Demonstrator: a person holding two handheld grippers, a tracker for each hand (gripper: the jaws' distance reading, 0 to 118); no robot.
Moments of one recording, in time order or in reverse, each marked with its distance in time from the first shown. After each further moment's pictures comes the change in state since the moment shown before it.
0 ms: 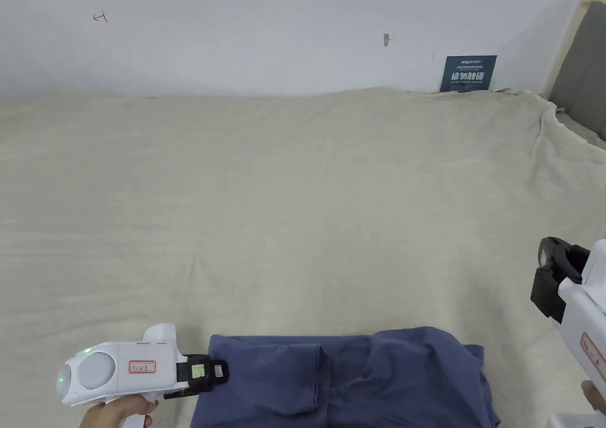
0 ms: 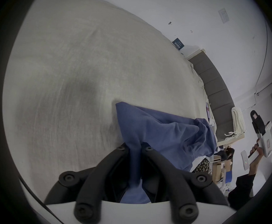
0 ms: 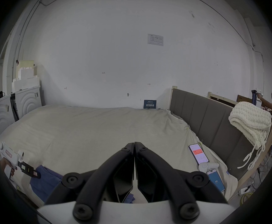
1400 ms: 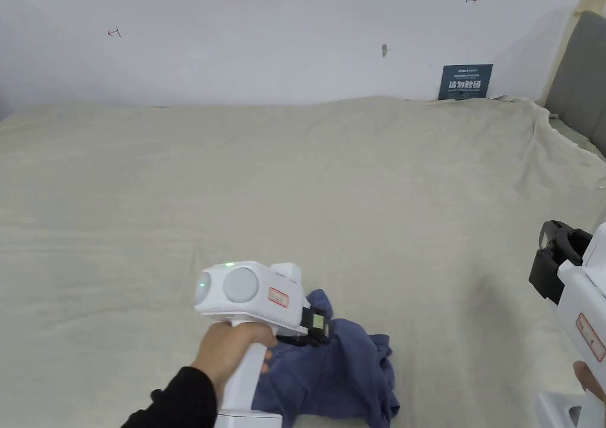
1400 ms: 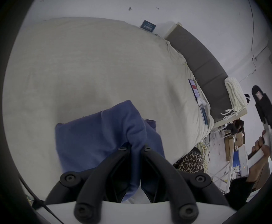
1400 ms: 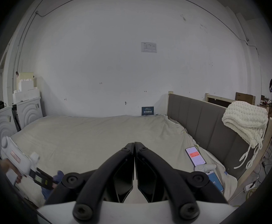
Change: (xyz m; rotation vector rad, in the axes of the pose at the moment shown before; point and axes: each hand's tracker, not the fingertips) left arm 0.228 0.004 -0.051 -0.145 0.020 -0.232; right arm 0.035 0.005 0.033 0.073 0.002 -0.065
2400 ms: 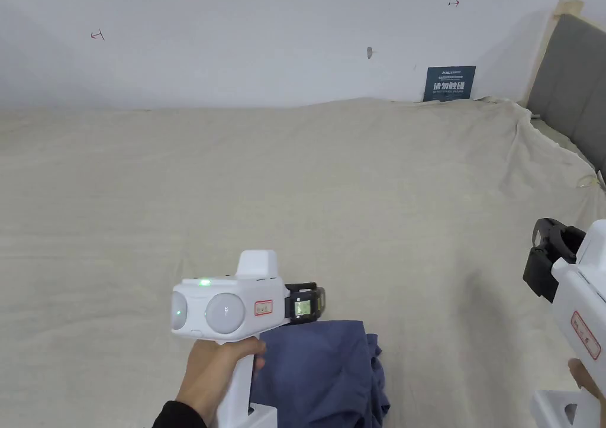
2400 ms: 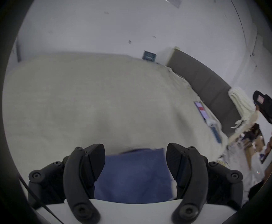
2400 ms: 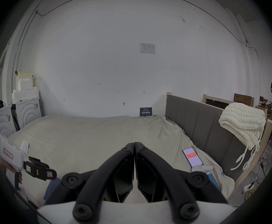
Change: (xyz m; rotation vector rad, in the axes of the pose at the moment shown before) left arm 0.002 -0.024 0.048 0.385 0.193 -0.088; right arm 0.002 0.005 0.006 0.007 -0.012 0.005
